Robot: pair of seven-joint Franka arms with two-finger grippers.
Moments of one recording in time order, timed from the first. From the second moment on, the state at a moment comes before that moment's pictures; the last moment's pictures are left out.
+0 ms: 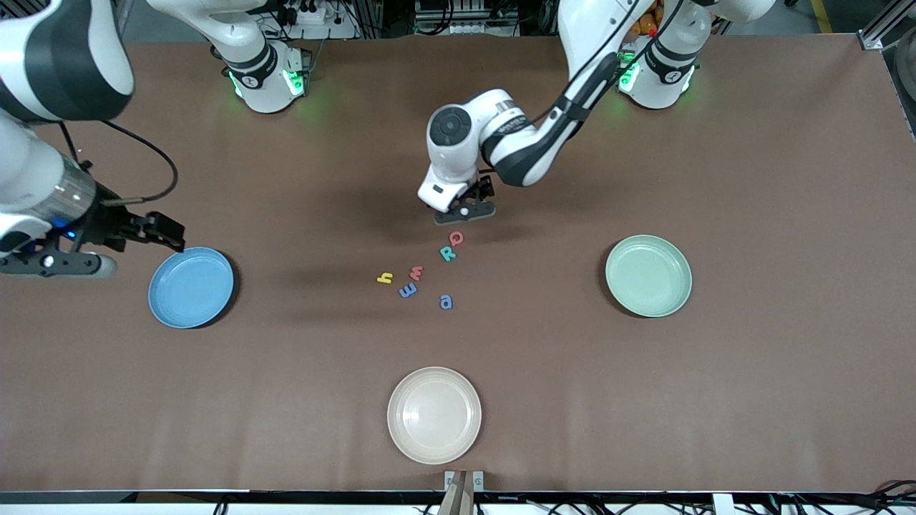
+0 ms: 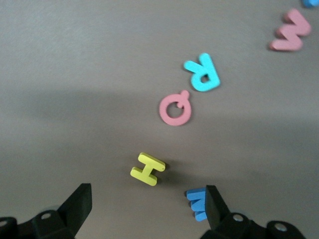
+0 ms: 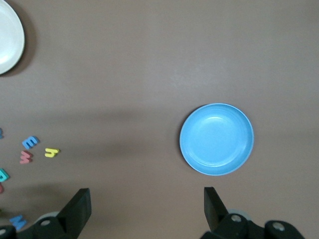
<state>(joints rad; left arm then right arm) -0.72 0.62 -0.28 -1.73 0.20 2.27 -1.18 0.09 0.18 0.03 -1.54 -0.02 1.72 0.16</state>
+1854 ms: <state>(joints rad) -0.66 0.68 -0.33 -1.85 0.16 2.44 -0.72 0.25 0.51 0.03 -1.53 0.13 2.02 1.40</state>
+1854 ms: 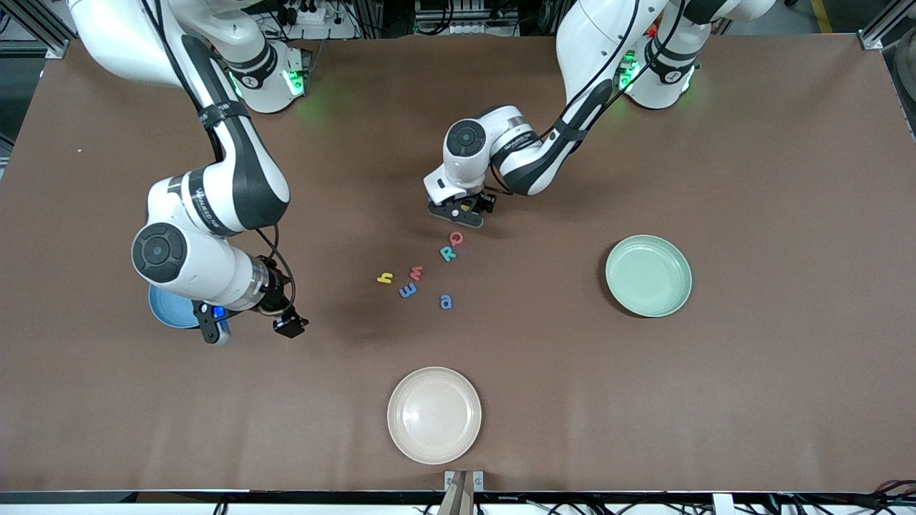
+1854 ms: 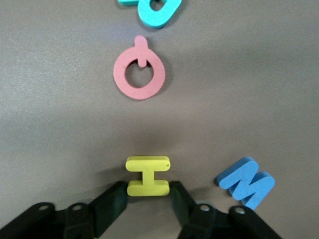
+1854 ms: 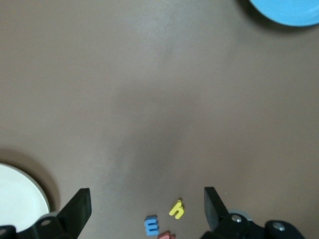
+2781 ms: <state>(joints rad) -0.65 0.69 -0.33 -1.74 0.14 2.22 -0.72 0.31 0.57 0.02 -1.53 0.14 2.07 1.61</state>
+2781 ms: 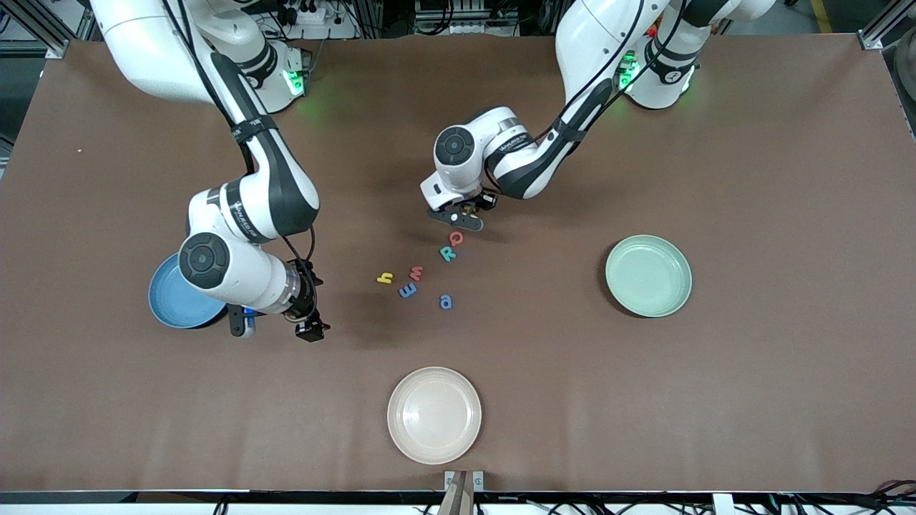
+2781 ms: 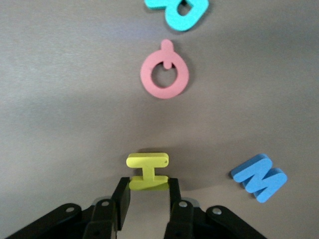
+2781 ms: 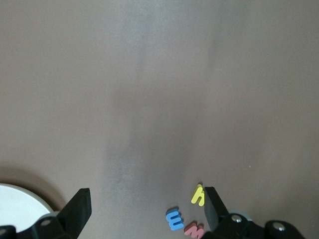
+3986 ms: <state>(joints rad) -0.36 0.42 0.05 -1.79 0.04 1.83 0.50 0.48 0.58 0.02 -1.80 -0.01 2.41 2.09</state>
